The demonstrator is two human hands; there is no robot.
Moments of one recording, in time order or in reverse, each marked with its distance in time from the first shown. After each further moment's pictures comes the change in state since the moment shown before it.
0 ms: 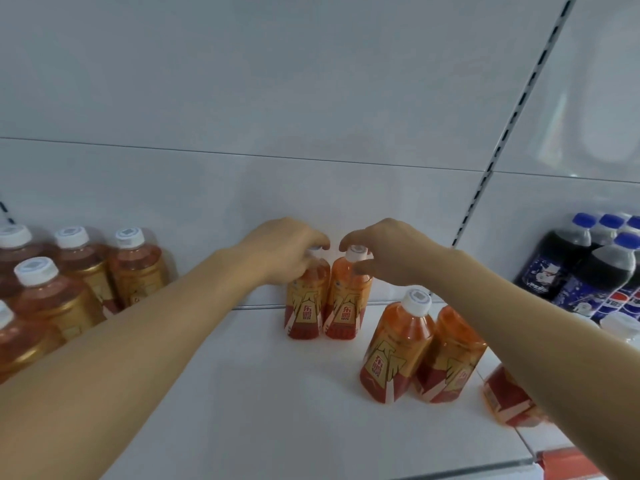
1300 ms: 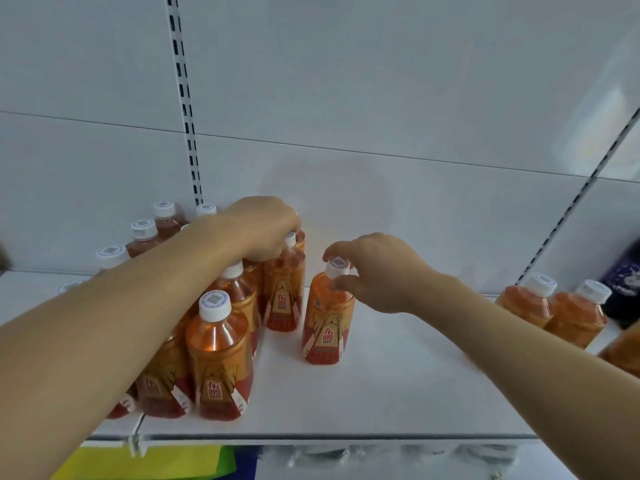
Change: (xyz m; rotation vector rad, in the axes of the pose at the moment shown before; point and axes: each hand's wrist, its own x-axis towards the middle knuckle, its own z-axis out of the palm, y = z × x) left_hand -0.176 -0.146 -0.061 0.328 -0.047 -0.149; right_hand 0.012 -0.242 0.004 0.115 0.085 -0.110
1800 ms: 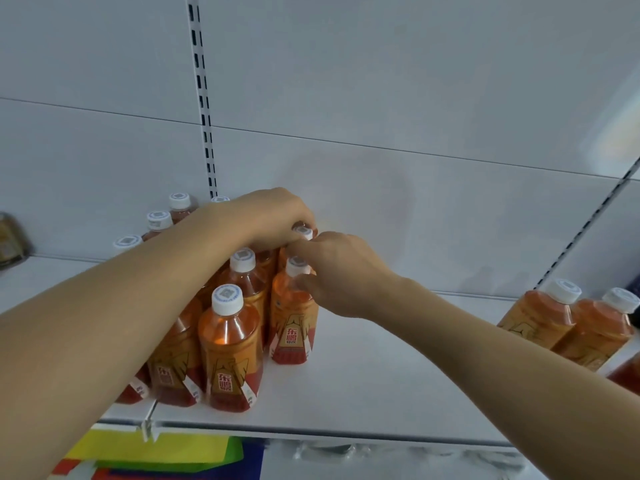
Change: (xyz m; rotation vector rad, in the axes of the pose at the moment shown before) left_hand 0.004 -0.016 0.002 -0.237 -0.035 0.056; right_hand 0.024 -0.057 0.012 -0.007 0.010 -0.130
